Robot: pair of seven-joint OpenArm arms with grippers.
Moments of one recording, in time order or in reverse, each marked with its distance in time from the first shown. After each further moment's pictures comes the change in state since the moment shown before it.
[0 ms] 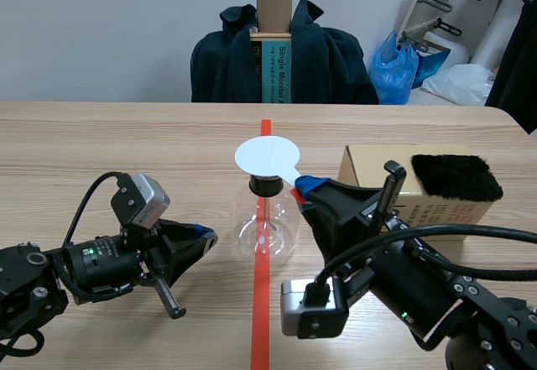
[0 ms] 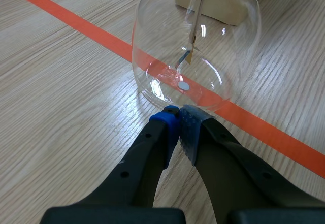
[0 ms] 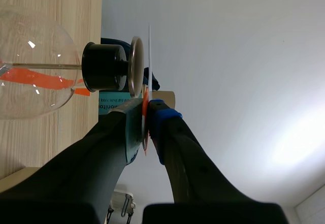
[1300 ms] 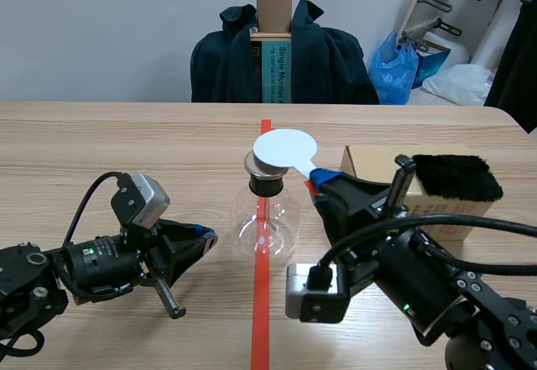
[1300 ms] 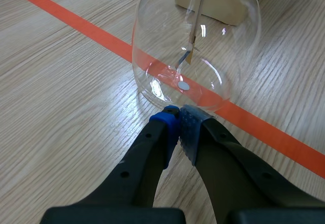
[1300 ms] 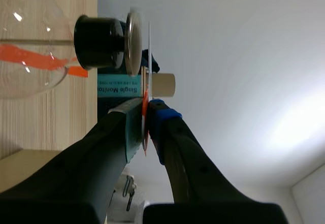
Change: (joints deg) left arm 0.0 0.0 0.0 0.0 0.0 0.0 0.0; right arm 0.0 0.0 0.0 0.0 0.0 0.0 -6.9
